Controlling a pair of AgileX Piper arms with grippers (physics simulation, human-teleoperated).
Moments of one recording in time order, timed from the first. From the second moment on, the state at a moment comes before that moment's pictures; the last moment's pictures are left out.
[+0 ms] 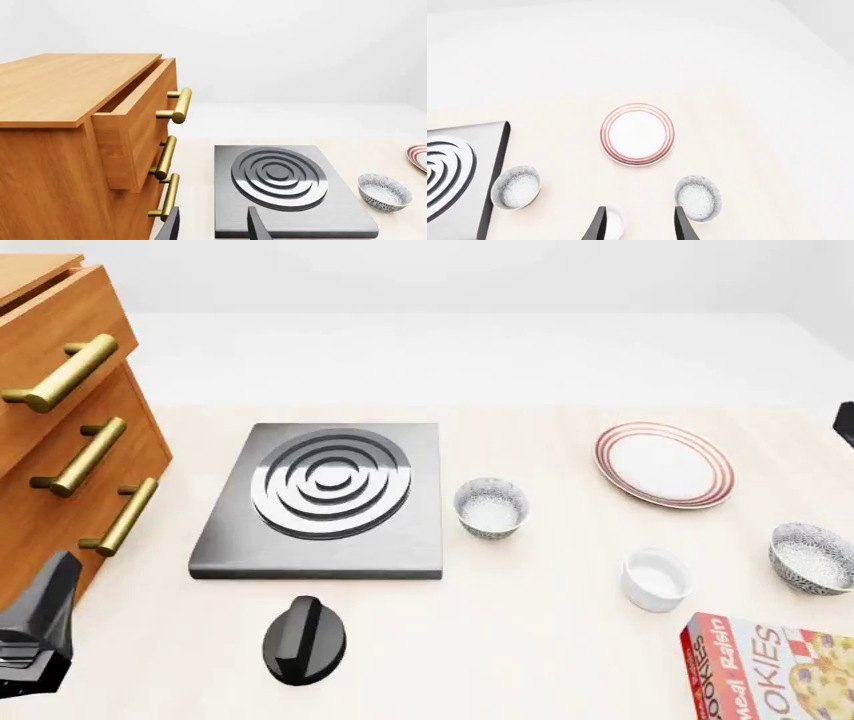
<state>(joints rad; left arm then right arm) 0.00 0.01 0.00 0.00 0.00 -0.16 0.67 -0.74 0.54 0.00</state>
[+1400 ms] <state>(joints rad) 0.00 0.01 0.00 0.00 0.00 -0.30 1.09 -0.68 0.21 -0.11</state>
